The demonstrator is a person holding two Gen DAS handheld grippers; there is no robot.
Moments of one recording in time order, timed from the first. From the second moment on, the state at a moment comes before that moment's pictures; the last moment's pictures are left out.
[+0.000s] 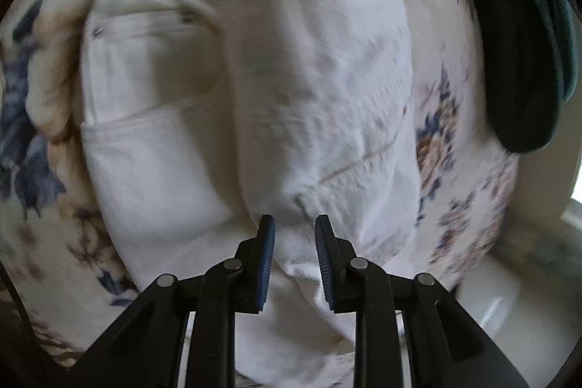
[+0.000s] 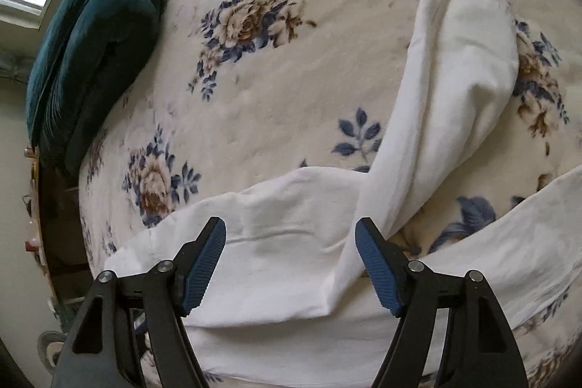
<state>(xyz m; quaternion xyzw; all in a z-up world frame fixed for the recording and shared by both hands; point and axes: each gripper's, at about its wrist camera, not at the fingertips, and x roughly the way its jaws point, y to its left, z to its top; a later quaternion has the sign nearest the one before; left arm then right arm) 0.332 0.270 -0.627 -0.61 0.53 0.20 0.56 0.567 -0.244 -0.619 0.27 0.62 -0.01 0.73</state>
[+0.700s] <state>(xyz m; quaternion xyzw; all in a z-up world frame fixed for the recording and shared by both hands) 0.327 0.312 -0.628 -0.62 0.42 0.13 0.65 0.573 -0.184 -0.650 0.24 0.66 0.03 0.71</state>
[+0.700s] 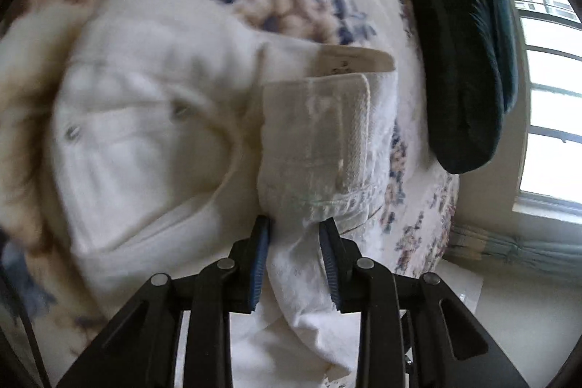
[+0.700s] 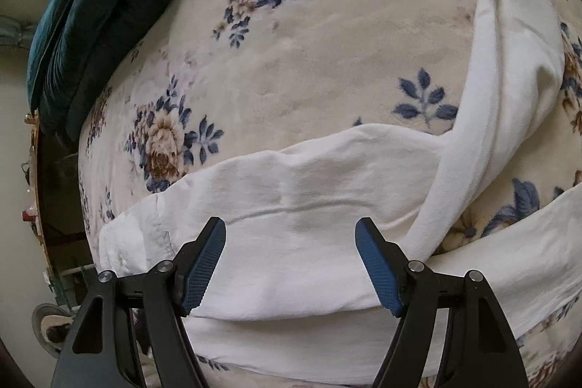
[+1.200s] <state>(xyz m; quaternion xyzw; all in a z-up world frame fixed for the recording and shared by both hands) 0.363 0.324 -0.626 -0.59 0.42 0.12 0.68 0.572 -0.173 -0.657 0.23 0.68 0.02 0.70</state>
